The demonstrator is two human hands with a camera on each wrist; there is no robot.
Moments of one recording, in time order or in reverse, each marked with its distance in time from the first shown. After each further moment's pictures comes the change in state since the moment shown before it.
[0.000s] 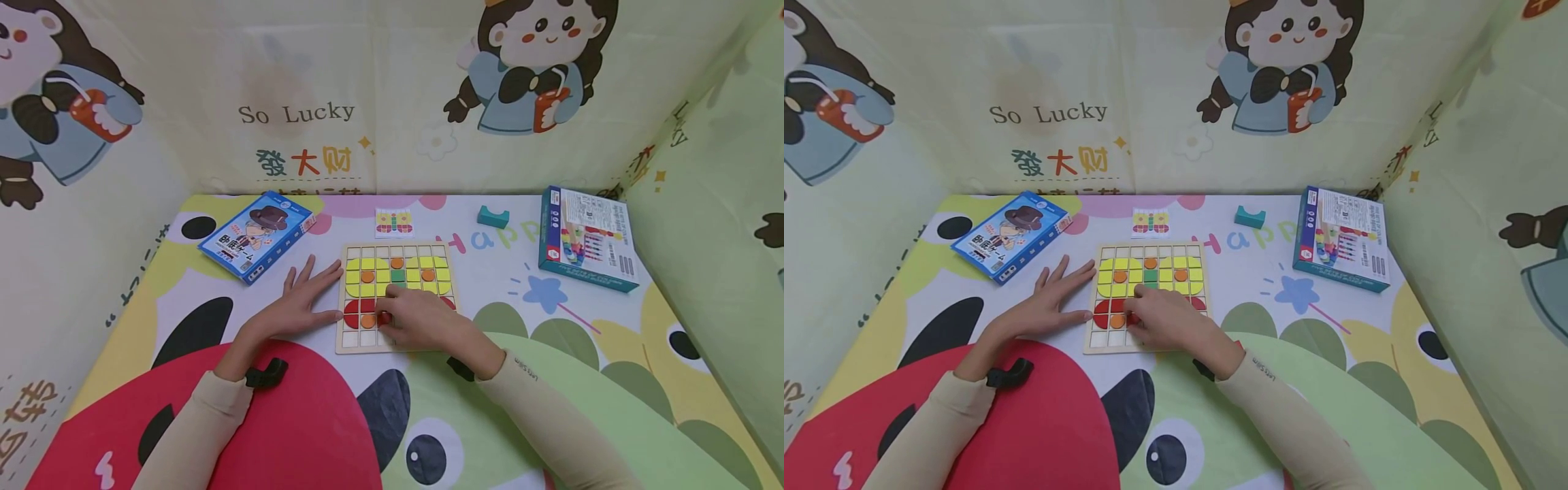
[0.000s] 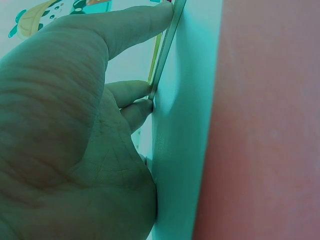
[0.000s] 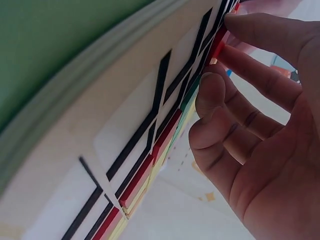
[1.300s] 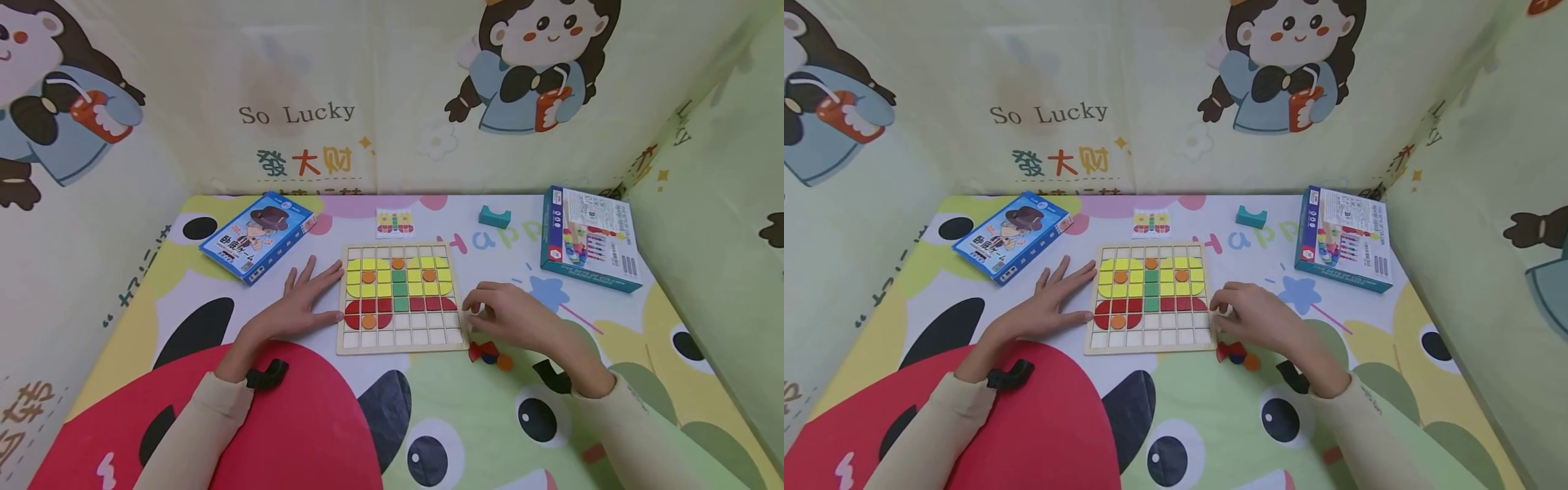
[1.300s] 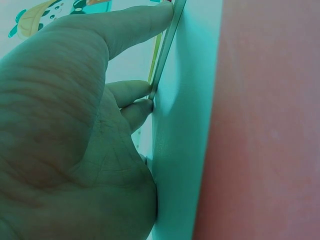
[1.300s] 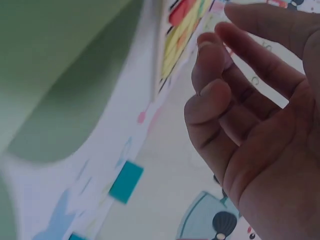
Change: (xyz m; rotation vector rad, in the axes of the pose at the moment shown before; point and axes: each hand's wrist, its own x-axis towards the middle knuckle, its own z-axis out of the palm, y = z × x) left_hand 0.000 -0.002 0.001 0.001 0.007 -0.005; right_hand -0.096 0.086 -0.034 0.155 0.072 0.134
